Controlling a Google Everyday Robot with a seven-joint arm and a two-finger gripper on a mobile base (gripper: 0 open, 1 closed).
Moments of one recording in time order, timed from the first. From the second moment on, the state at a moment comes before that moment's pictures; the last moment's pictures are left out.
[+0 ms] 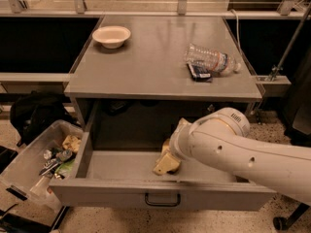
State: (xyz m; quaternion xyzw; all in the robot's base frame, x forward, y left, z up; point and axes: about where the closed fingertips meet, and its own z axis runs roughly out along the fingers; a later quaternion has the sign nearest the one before) arm 0.533 -0.059 0.691 -0.49 0.81 -0.01 0.32
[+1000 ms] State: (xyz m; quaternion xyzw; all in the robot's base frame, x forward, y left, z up) arm 0.539 -0.050 0.641 -0.49 0.82 0.05 0.29
